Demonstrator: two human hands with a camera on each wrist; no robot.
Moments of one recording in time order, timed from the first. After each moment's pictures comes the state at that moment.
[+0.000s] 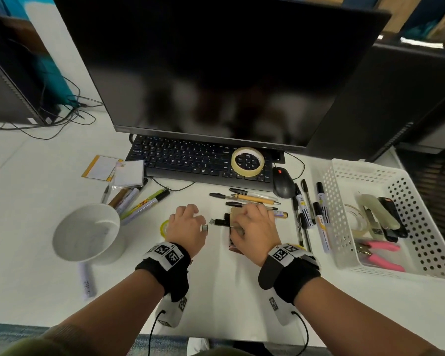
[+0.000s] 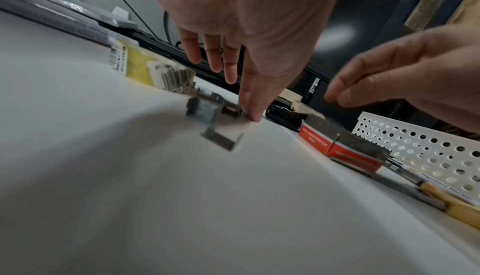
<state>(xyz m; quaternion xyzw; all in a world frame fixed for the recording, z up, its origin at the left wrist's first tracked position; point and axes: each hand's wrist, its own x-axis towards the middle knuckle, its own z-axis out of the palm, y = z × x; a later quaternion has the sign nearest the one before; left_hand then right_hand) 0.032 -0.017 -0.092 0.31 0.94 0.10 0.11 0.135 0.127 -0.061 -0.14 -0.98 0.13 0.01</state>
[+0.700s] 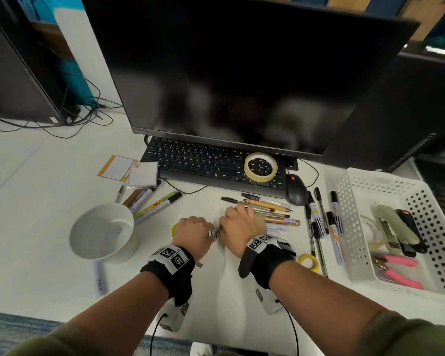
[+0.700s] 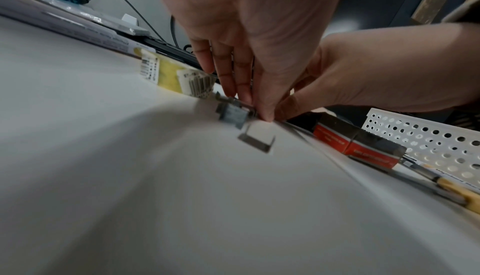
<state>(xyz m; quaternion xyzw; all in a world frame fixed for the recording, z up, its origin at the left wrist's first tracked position) 0.021 -0.025 -0.099 0.36 0.93 0.03 0.12 0.079 0.091 -0.070 -0.11 -0.99 0.05 -0.03</state>
